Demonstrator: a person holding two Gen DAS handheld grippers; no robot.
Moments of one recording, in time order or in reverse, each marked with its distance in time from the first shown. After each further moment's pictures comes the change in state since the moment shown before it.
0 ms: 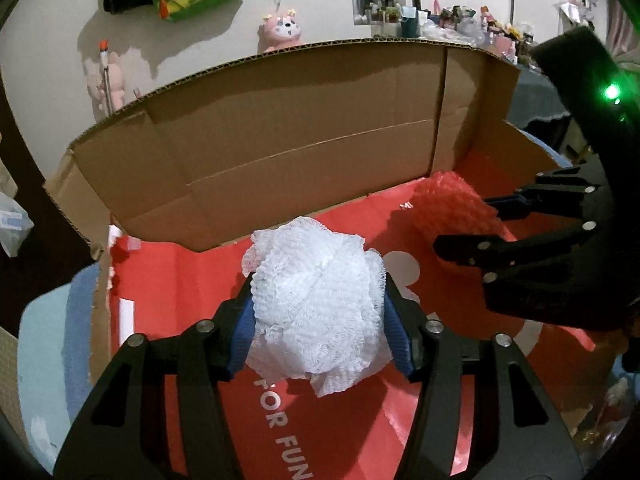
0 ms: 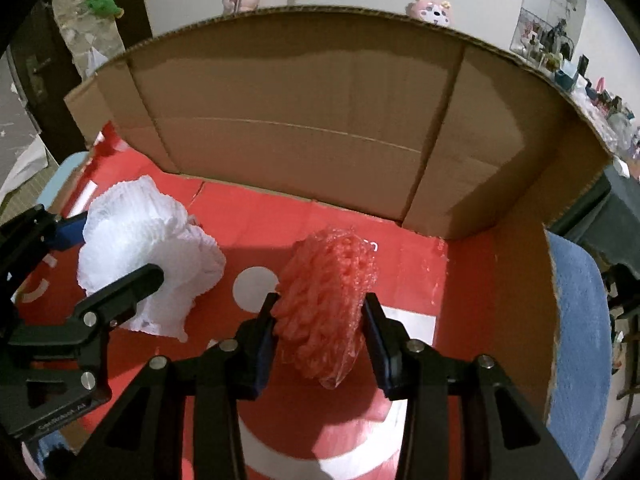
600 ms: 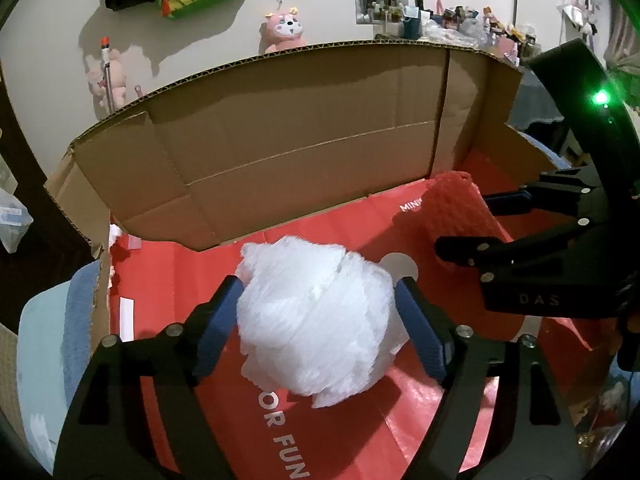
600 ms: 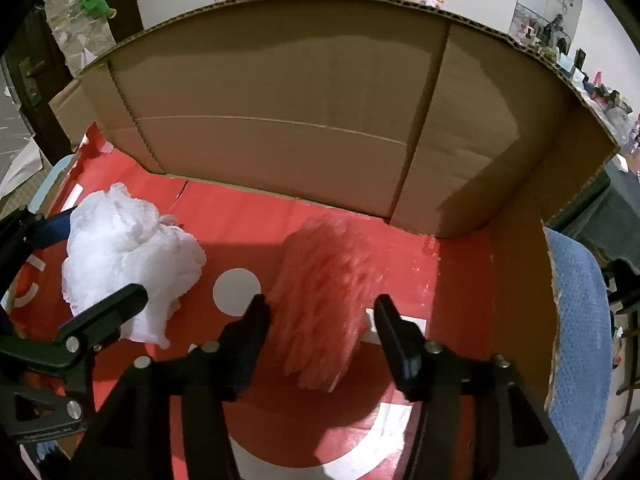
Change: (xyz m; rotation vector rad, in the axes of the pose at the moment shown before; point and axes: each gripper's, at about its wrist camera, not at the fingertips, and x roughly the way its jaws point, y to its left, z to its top) left arm -0.002 0.003 0.001 -0.010 0.004 0.001; right arm 0.009 -0.019 0.004 0.025 0.011 -0.003
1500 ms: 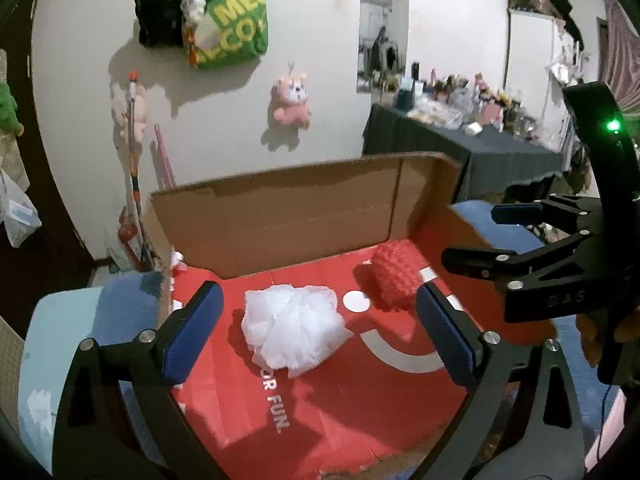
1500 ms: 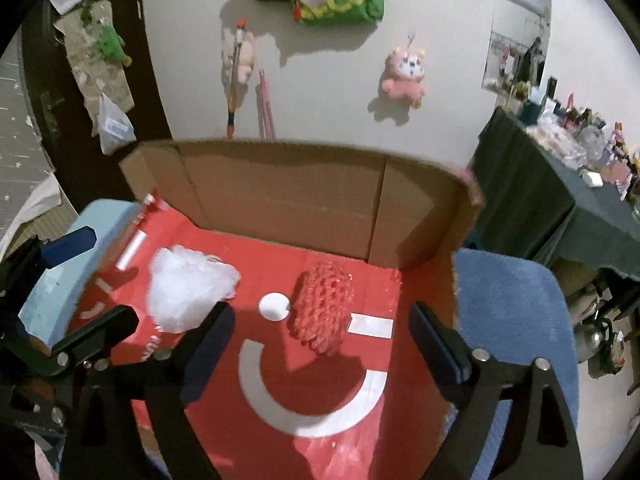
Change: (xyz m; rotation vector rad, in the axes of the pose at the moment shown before) left arm -0.116 -0.002 -0.009 -0.076 -0.233 -0.032; right arm -0.115 0.008 -0.022 0.022 -0.218 0.002
